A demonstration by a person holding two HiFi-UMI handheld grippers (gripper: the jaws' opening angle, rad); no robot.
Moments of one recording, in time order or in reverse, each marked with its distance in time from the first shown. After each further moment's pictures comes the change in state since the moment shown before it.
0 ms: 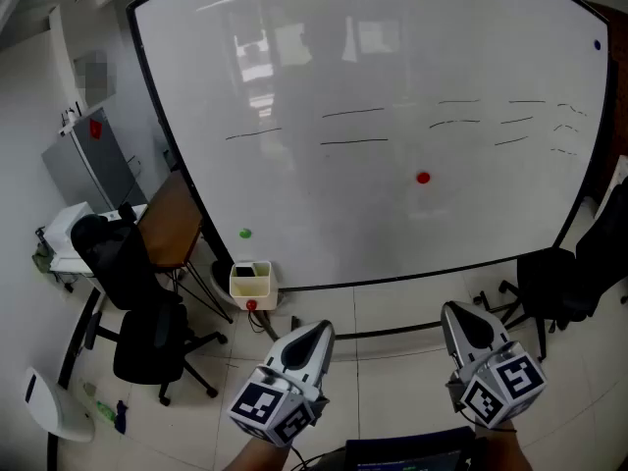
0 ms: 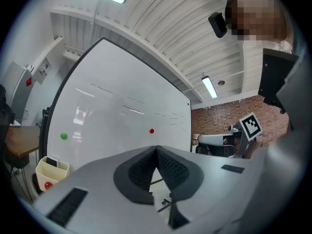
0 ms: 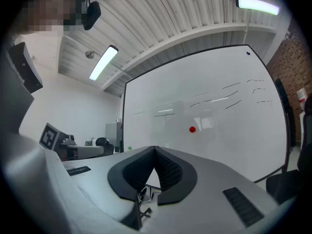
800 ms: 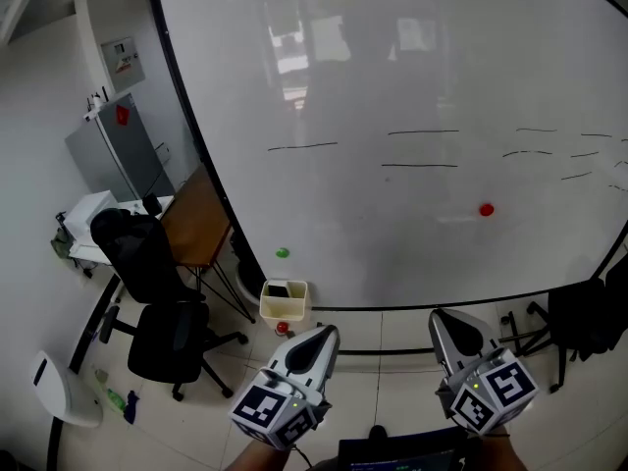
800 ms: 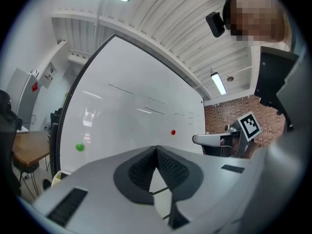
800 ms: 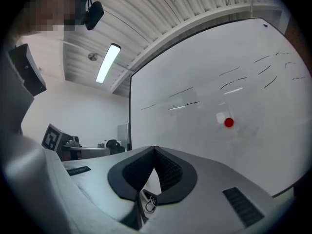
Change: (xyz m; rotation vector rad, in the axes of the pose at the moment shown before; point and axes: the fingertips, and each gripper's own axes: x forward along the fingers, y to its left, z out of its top) left arm 0.033 0.125 0.016 0.006 0.030 0.074; right arm 0.159 0.039 -0.007 0.035 0.007 0.158
